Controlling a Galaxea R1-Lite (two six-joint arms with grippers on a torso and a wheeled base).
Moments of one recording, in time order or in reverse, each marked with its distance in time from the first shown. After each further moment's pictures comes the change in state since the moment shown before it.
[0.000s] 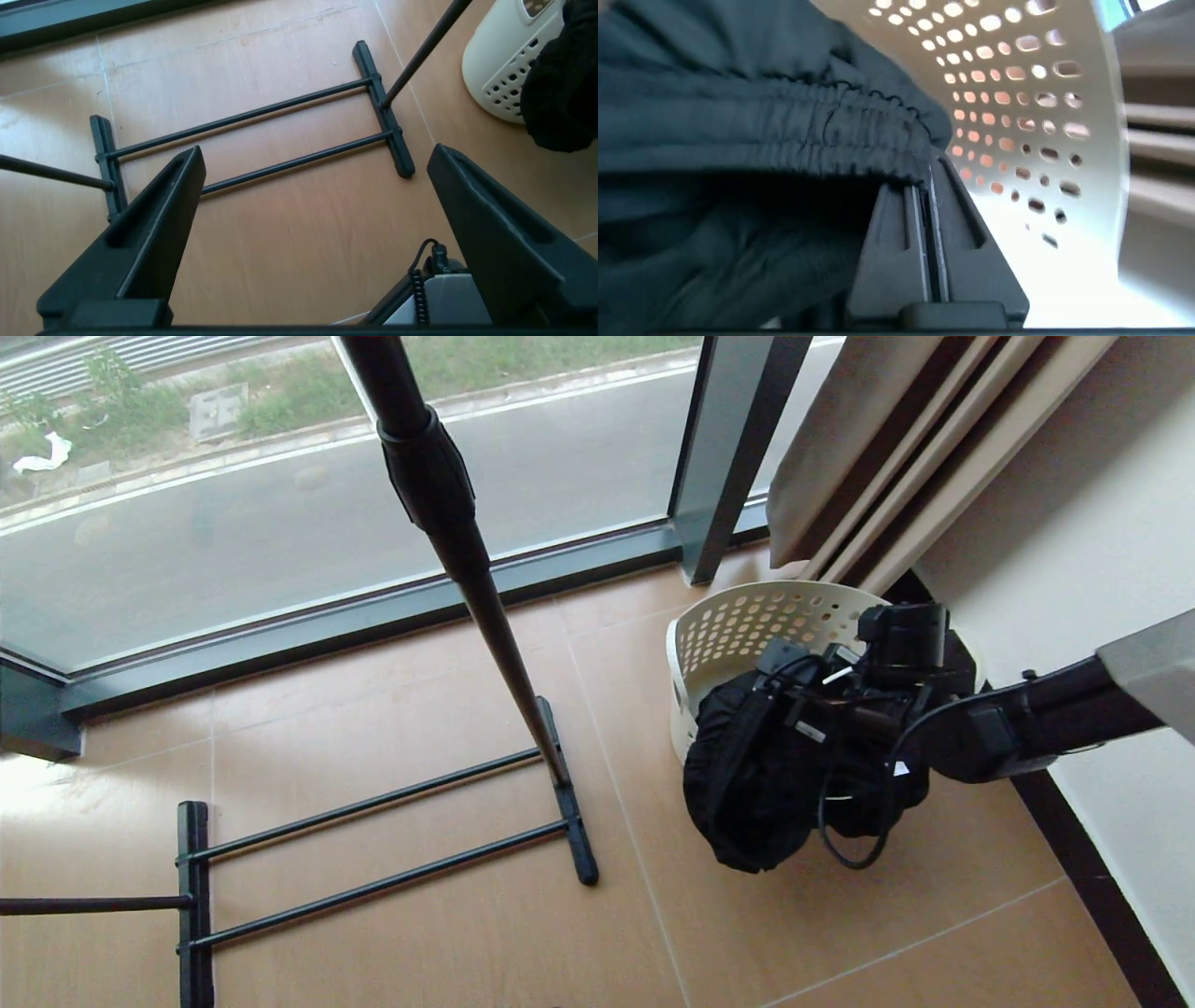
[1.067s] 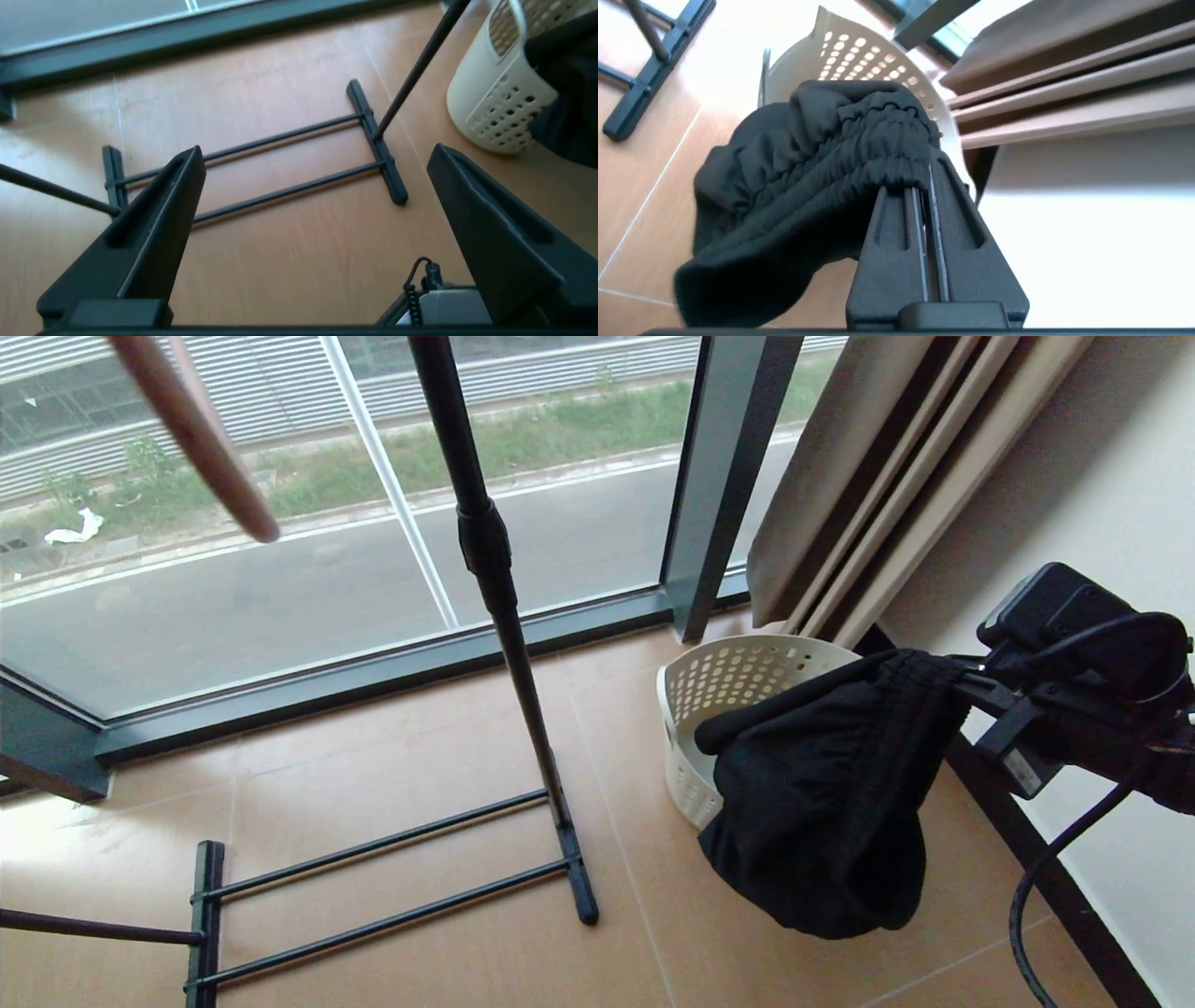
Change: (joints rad) left arm 0.000 0.000 0.000 0.000 0.000 -0.001; right arm 0.204 -0.775 0.421 0.215 -0.203 0.214
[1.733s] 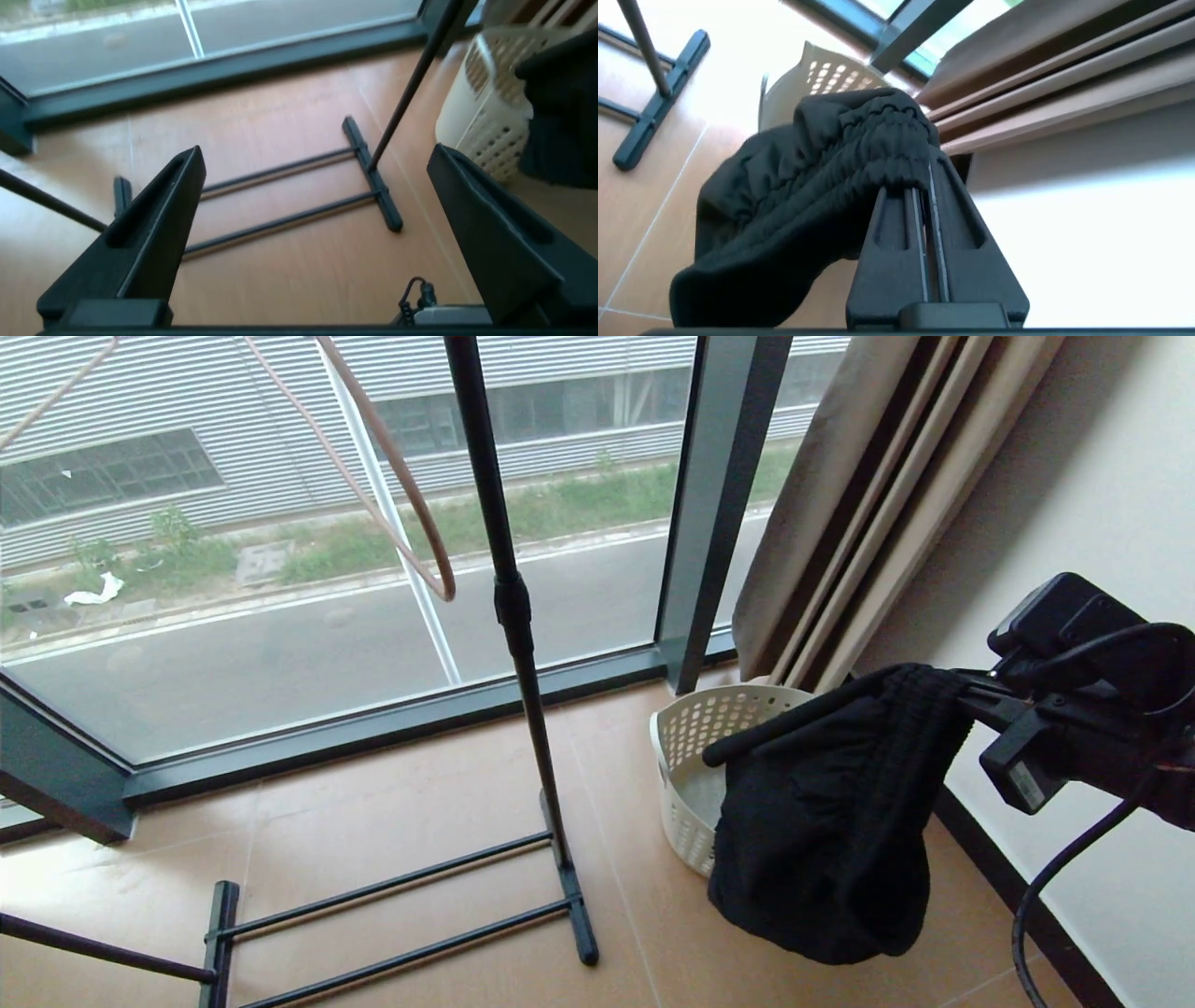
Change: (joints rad) left arm 0.000 0.000 0.000 0.000 0.000 0.001; right arm 0.001 -0.013 0.031 0.001 0.000 0.062
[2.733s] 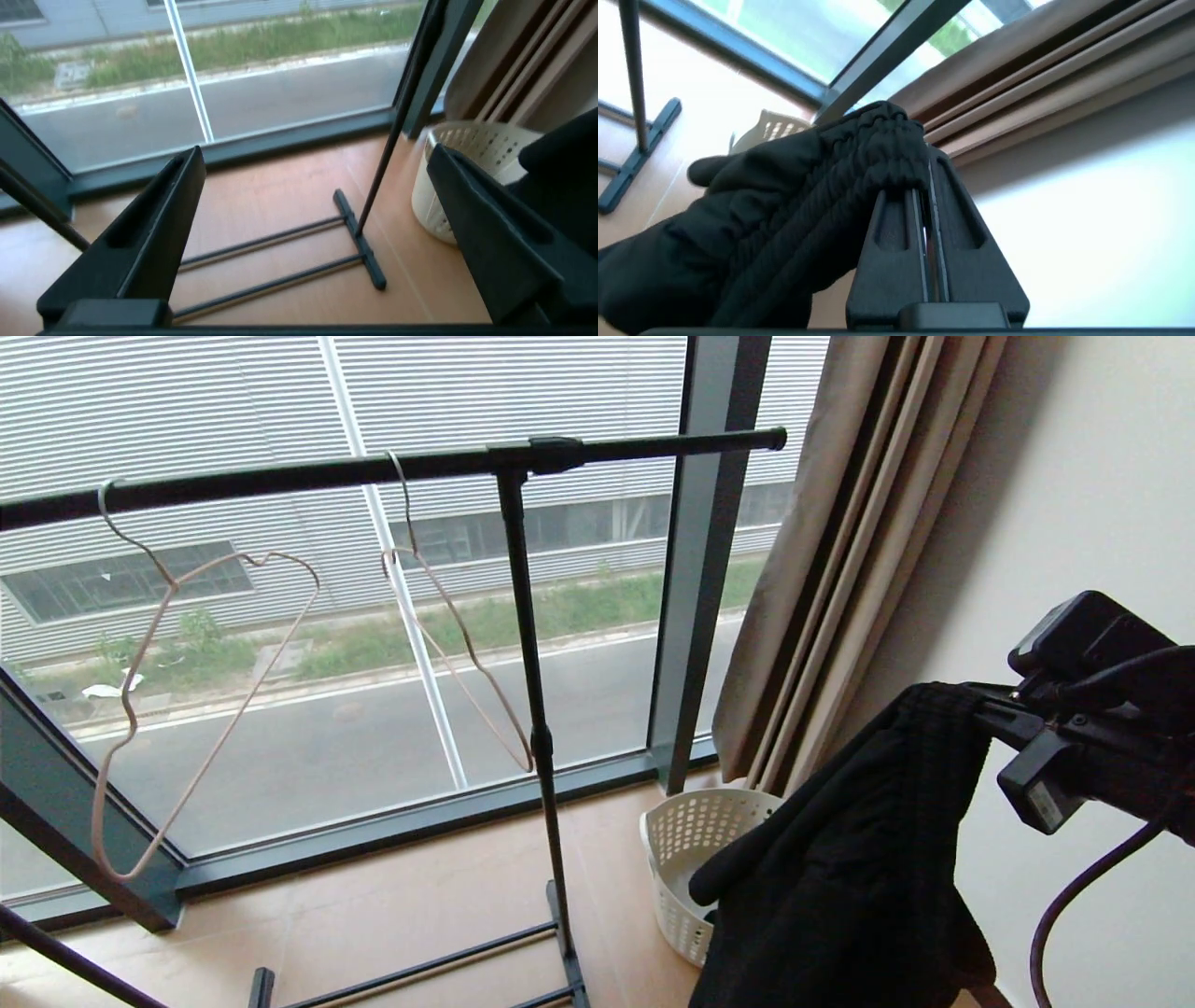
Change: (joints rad) left arm 0.000 0.000 0.000 0.000 0.000 0.000; right arm 0.000 -0.036 0.042 -0.003 0.002 0.000
